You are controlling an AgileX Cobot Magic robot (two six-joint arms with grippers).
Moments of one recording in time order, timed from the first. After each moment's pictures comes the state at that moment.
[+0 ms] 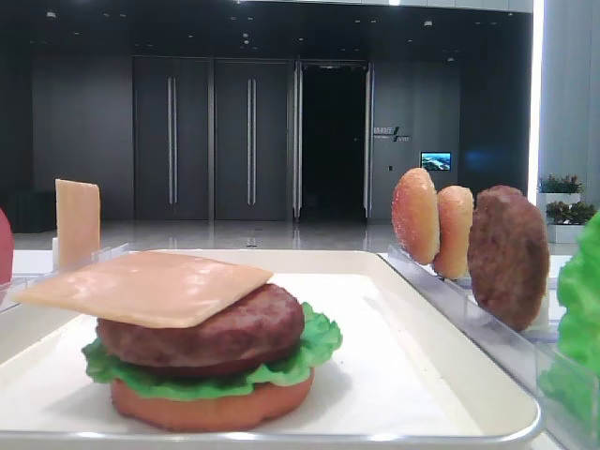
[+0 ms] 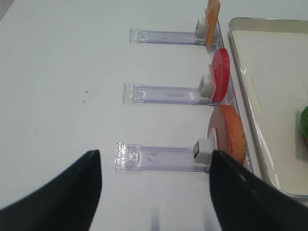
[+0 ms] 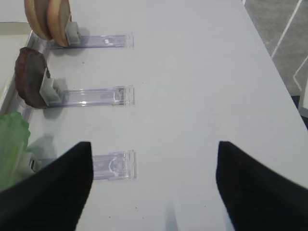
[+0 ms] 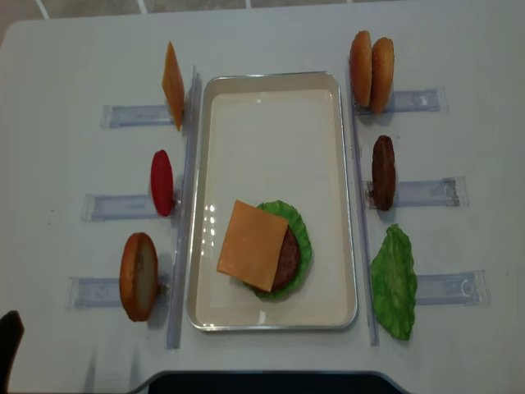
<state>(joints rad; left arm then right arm) 0.01 -0.01 -0.47 0.05 1.11 -0.07 -0.04 -0.01 -0.50 0.04 1.14 -0.06</state>
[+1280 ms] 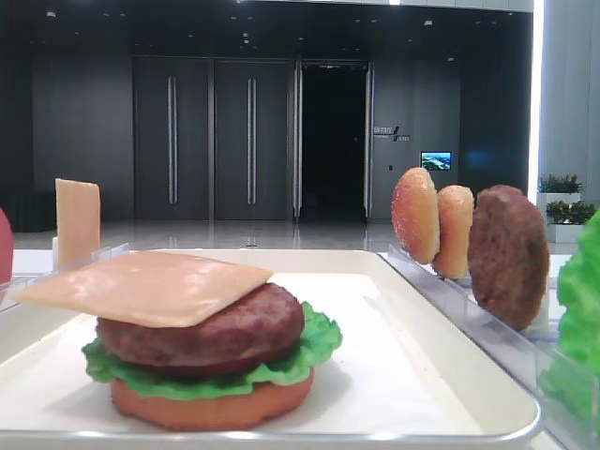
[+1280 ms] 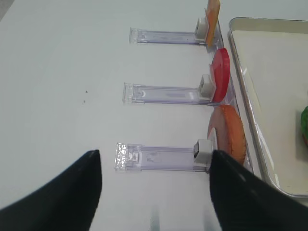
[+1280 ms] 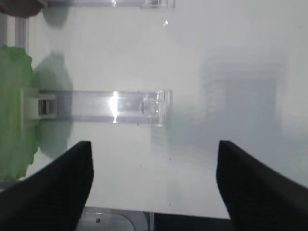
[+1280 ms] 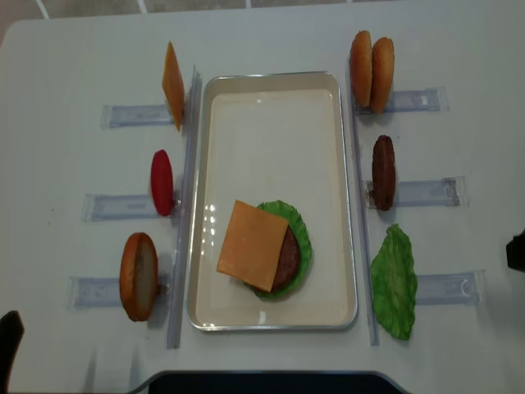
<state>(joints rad) 0.01 -0.01 -0.47 0.05 1.11 -0.07 -0.04 0.92 -0.68 0.18 1.10 -0.17</state>
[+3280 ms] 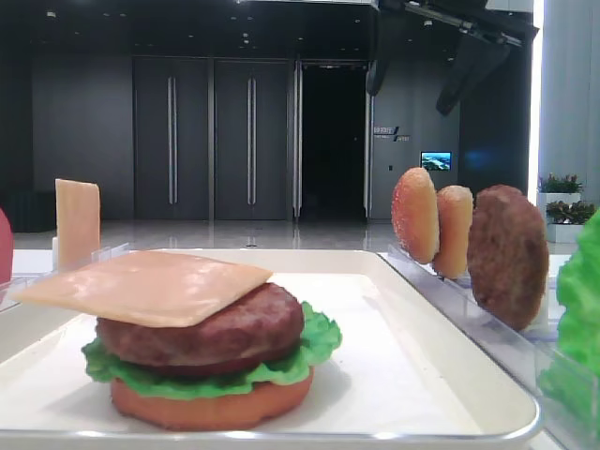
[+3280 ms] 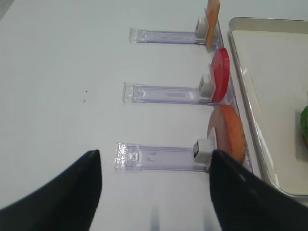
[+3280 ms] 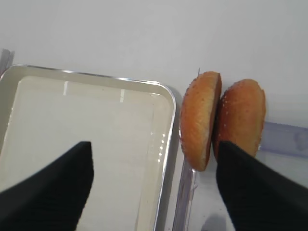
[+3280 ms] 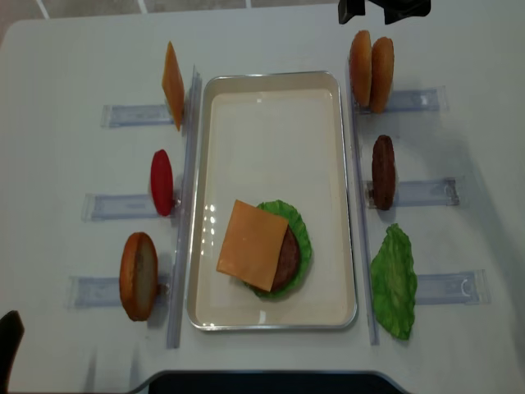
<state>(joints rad) 0.01 -0.01 -0.47 0.05 1.11 -0.07 0.38 1.84 -1.63 0.17 0.92 0.14</state>
